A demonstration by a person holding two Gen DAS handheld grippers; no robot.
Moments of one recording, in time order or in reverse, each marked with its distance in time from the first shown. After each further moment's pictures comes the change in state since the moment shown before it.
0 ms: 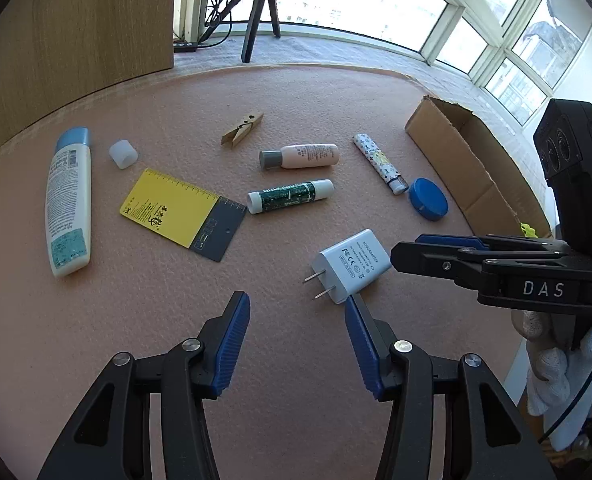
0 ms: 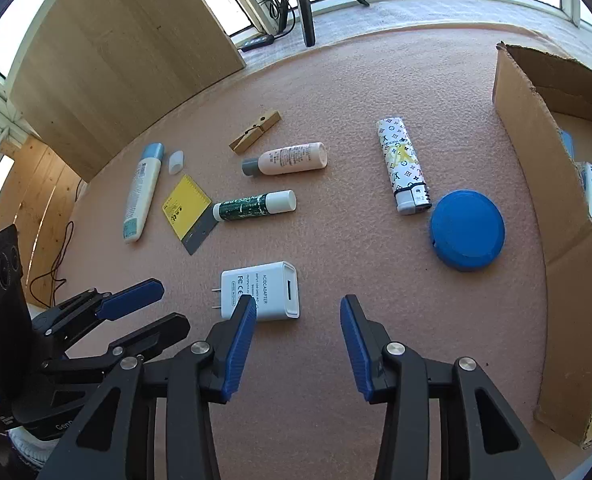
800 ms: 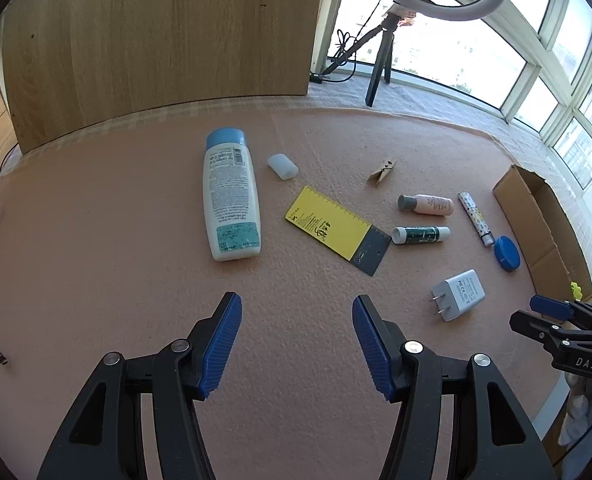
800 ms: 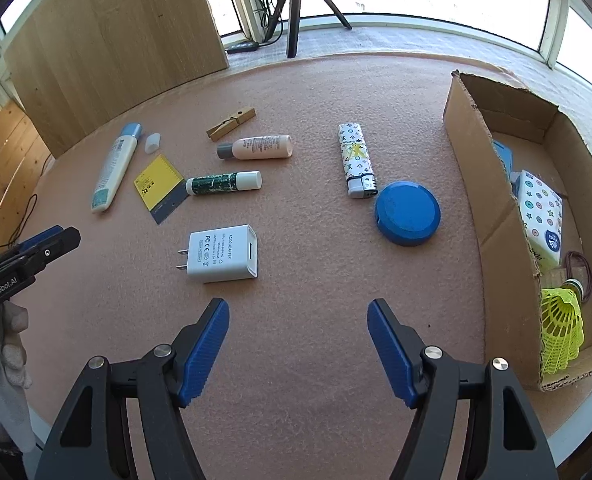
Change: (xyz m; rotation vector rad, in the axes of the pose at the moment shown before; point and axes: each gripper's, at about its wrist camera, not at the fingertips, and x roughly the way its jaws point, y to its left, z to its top) left arm -0.059 0.082 -0.019 -0.207 -0.125 0.237; right arm -0.023 0.008 -0.032 -0.095 -0.060 -0.218
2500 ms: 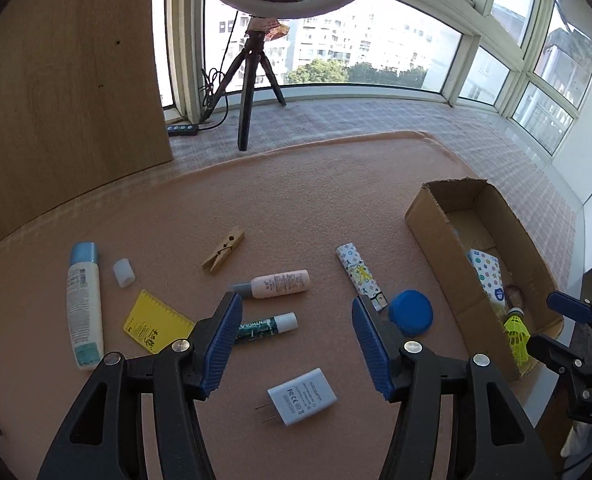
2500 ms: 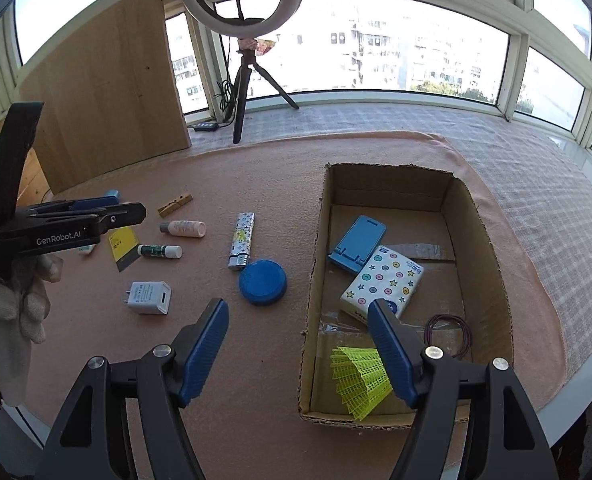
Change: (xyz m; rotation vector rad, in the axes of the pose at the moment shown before) left arm 0.019 -0.156 0.065 0.166 -0.043 -0.054; right arm -0.090 -0.093 0.009 -0.071 -0.222 -0.047
